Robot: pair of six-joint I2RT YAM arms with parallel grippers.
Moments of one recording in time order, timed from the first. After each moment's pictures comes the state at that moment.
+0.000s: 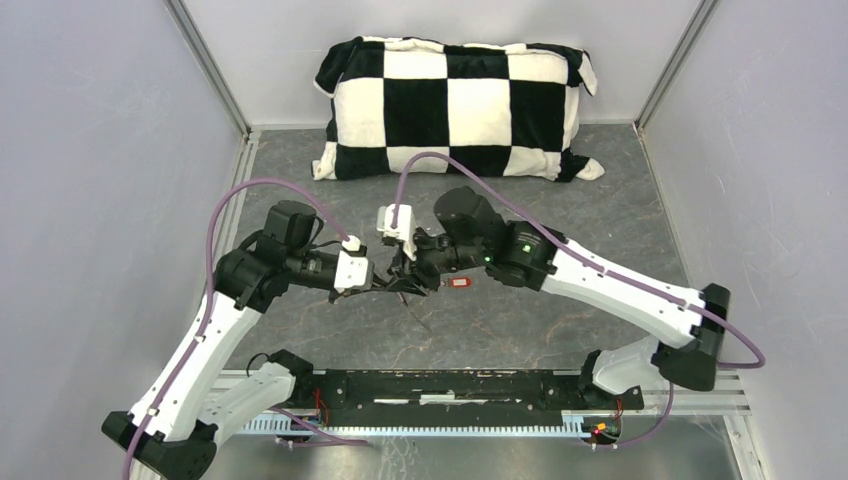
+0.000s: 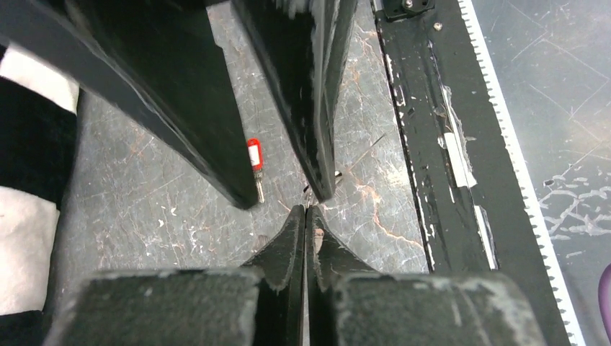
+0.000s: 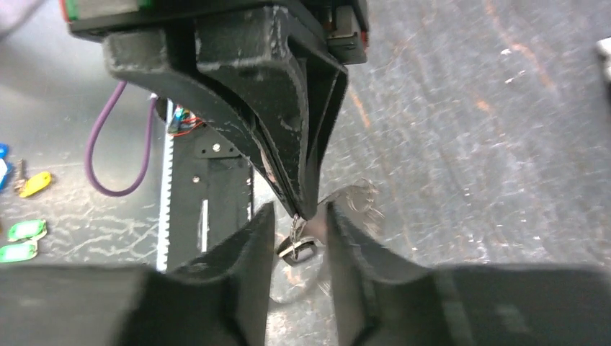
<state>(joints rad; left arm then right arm) -0.46 0.89 1.07 -0.98 0.97 0.98 1.09 1.44 1.45 -0.52 -0.42 -0.18</state>
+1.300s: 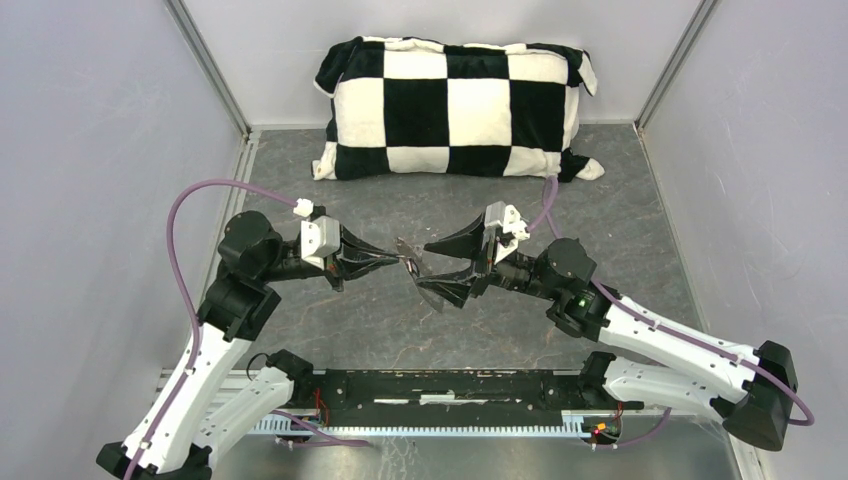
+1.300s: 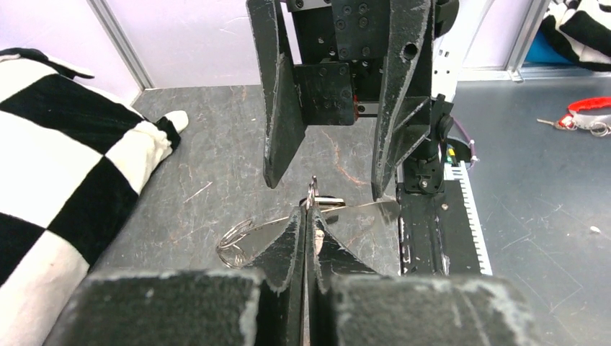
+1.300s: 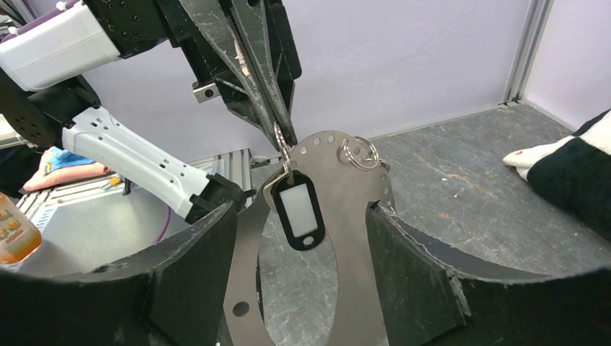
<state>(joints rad) -0.46 0.71 0.94 -0.21 0.99 0.13 0.98 0.95 0.73 0.44 -0.36 0.22</state>
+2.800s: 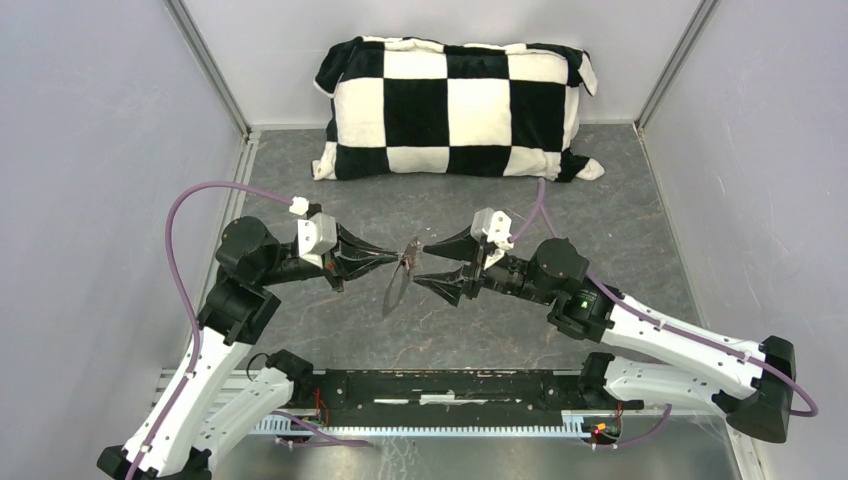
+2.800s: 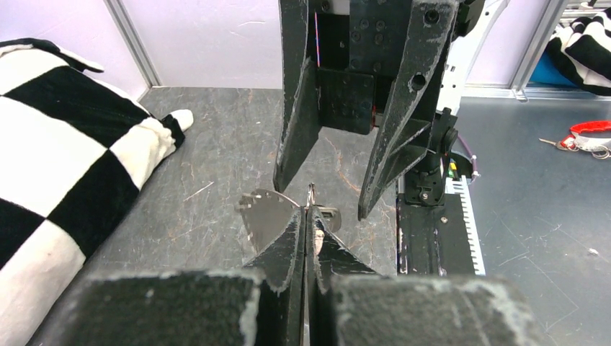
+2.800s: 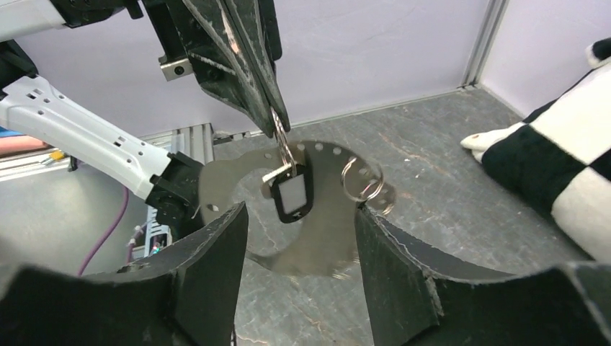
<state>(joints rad) -0.46 0.69 0.91 -0.15 0.94 0.04 1.06 0.96 0.79 0.29 -0.22 0.08</state>
